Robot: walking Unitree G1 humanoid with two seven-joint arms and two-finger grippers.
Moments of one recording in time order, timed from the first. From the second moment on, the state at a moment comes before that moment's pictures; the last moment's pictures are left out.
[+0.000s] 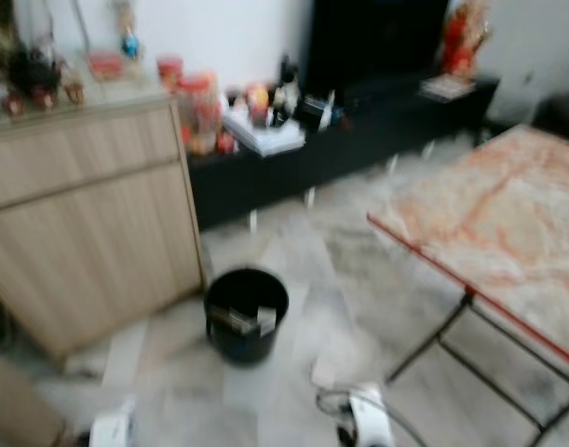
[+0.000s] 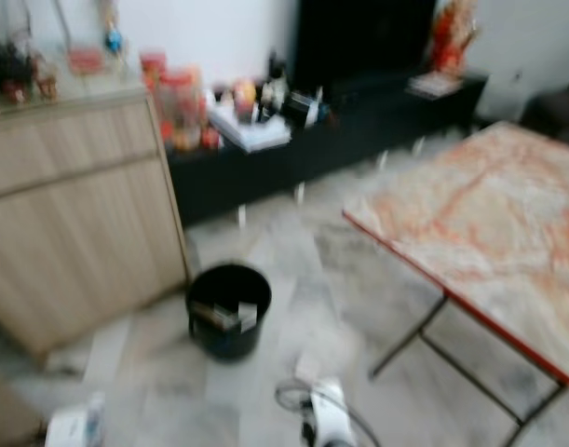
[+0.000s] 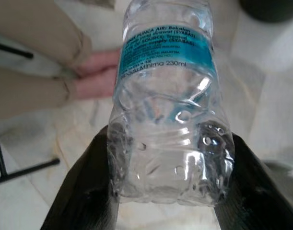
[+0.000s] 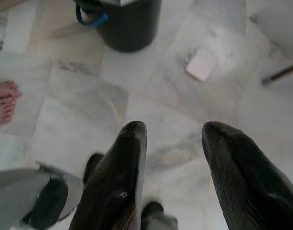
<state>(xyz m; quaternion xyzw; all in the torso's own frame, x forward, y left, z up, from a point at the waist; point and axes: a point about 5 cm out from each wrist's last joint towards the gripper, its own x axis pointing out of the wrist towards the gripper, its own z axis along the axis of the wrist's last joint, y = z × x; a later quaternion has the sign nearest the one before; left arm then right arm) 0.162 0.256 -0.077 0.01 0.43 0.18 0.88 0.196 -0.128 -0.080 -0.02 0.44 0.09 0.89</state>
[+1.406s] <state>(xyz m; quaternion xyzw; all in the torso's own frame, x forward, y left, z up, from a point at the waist) 0.173 0.258 -0.072 0.01 0.42 0.17 0.89 0.194 -0.128 -0.081 -0.03 0.44 0.09 0.89</state>
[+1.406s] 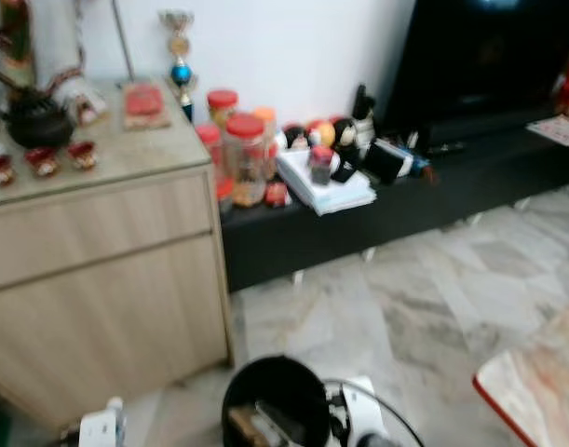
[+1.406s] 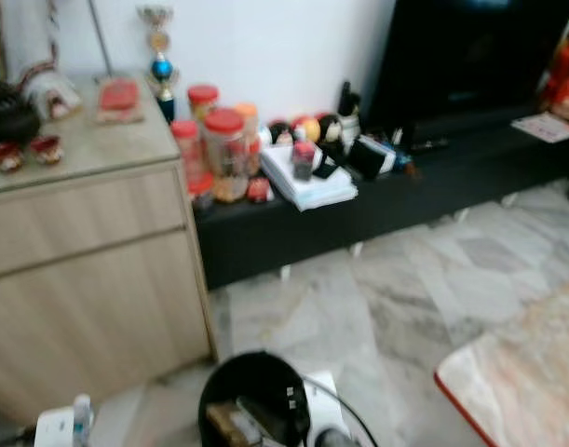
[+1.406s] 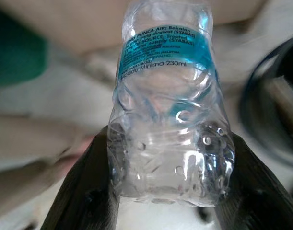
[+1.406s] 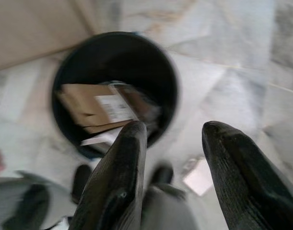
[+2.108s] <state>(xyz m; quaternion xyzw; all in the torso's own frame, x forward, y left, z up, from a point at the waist) 0.274 0.122 -0.021 -0.01 0.32 -0.25 0.91 0.244 -0.117 -0.049 -0.06 0.36 0.16 0.92</state>
